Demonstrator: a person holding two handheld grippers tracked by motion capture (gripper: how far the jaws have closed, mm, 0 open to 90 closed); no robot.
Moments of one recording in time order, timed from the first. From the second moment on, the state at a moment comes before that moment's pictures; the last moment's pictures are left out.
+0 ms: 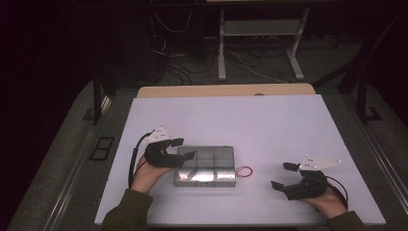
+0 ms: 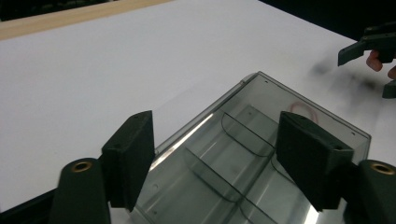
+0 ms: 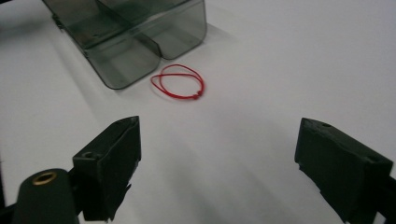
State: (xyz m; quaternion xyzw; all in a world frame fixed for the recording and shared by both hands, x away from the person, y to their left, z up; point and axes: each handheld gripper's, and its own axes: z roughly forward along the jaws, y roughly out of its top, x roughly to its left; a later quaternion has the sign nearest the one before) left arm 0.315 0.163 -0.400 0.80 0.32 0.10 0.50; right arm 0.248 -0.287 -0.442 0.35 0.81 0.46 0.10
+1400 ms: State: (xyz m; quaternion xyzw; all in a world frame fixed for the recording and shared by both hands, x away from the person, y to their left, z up) left arm 0.270 0.194 -0.417 0.79 0.31 0.13 0.51; right arm 0.238 -0.179 -0.437 0.22 0.85 0.48 0.01
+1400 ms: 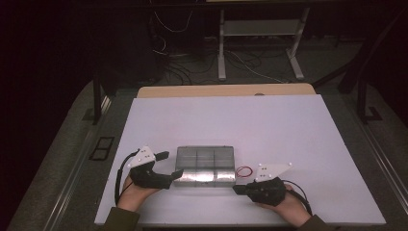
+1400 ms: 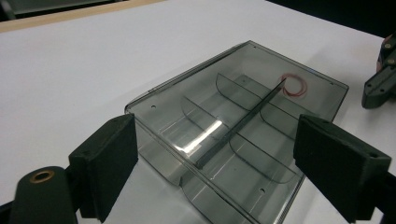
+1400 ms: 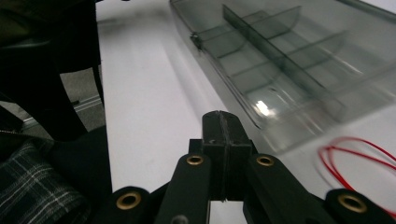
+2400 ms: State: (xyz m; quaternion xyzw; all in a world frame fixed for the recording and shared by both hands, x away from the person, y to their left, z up) left arm 0.271 0.194 -0.416 0.79 0.32 0.12 0.51; right arm 0.241 -0.095 -0.455 0.22 0.87 0.45 0.03
